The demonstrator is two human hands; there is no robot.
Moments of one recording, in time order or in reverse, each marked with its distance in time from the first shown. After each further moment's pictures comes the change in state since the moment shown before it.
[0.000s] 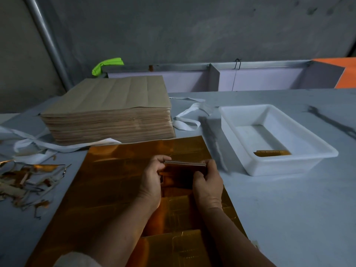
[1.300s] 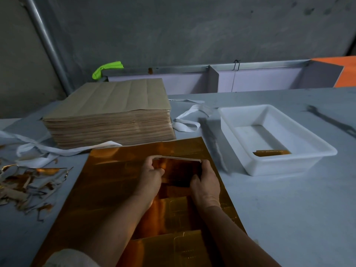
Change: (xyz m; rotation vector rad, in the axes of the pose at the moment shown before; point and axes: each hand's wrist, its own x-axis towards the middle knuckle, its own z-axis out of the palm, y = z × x) left_hand 0.016 0.003 -0.009 0.346 0.060 -0.035; right_hand 0.003 -0.004 0.005 -0.222 -0.088 0.038
